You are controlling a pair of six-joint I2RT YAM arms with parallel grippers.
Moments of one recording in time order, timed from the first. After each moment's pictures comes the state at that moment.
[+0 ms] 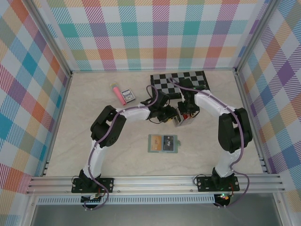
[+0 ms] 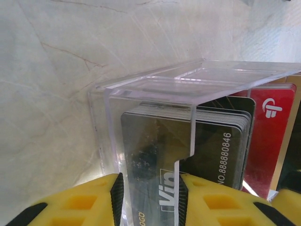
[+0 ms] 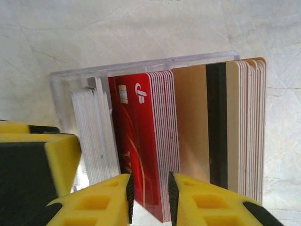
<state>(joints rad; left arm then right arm) -0.73 2.18 1.52 -0.21 0.31 -1.07 0.41 1.82 1.40 -0.89 0.11 0.18</state>
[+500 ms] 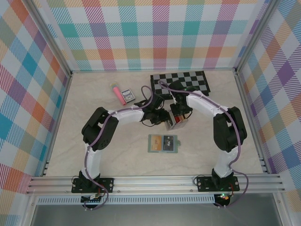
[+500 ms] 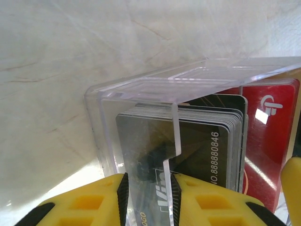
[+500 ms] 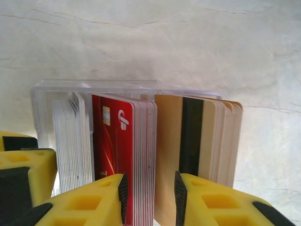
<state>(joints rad) -0.70 2.04 1.37 -0.28 0.27 -0.95 0.51 1.87 1.45 -0.91 0.13 0.17</state>
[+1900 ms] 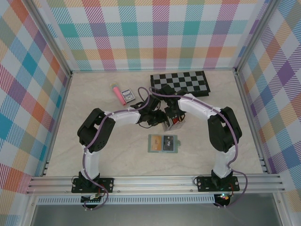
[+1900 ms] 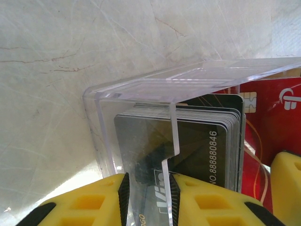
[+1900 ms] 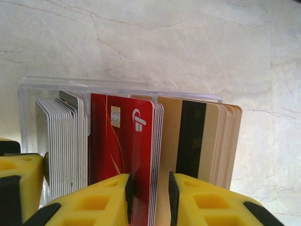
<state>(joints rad) -0.69 1.99 1.28 -0.22 0.27 -0.95 0.61 1.89 1.46 -0.92 0.30 0.20</state>
